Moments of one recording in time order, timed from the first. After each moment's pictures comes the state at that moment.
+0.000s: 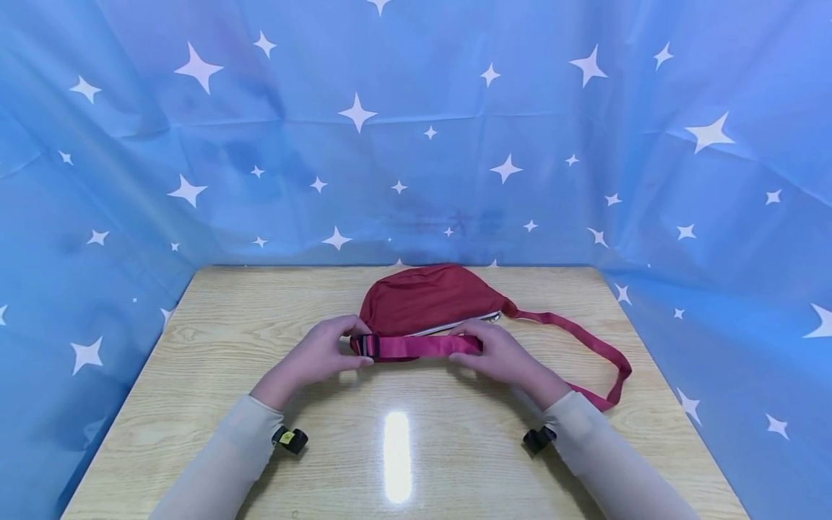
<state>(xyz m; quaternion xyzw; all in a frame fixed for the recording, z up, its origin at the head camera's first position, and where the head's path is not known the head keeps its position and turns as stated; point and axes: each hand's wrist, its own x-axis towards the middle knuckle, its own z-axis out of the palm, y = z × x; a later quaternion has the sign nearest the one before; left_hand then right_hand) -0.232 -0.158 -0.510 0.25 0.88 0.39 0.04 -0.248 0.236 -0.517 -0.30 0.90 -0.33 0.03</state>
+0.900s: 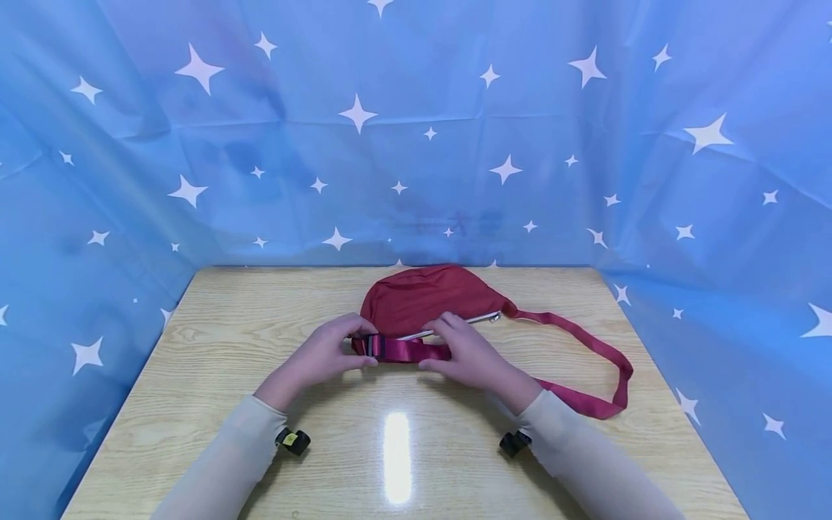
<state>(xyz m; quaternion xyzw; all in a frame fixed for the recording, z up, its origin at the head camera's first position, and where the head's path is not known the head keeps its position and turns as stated) -0.232 -0.154 -0.513 0.28 0.88 0.39 0.02 -0.237 0.178 -0.505 -0.33 0.91 -0.25 0.01</state>
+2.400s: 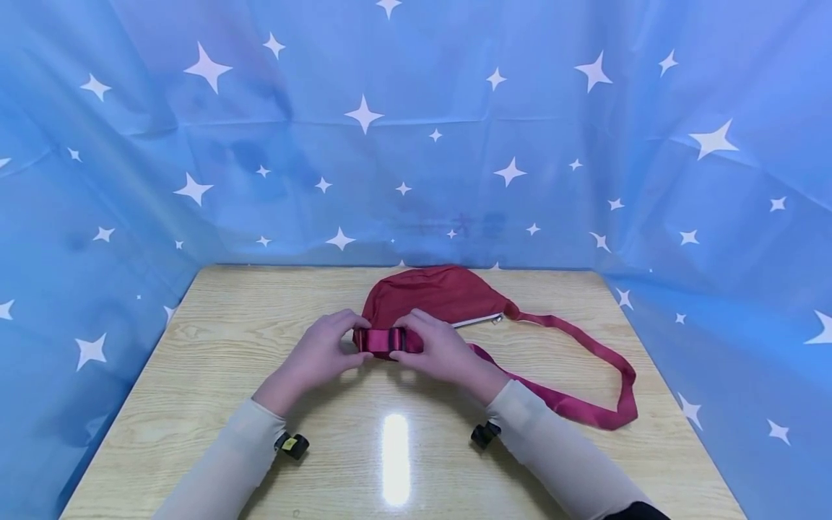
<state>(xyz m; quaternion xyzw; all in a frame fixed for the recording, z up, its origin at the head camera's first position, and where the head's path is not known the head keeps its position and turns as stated) -0.226 -0.157 -0.511 0.25 0.91 0.32 -0.06 -0.247 0.126 -0.502 -0.37 0.88 -0.29 -0.03</state>
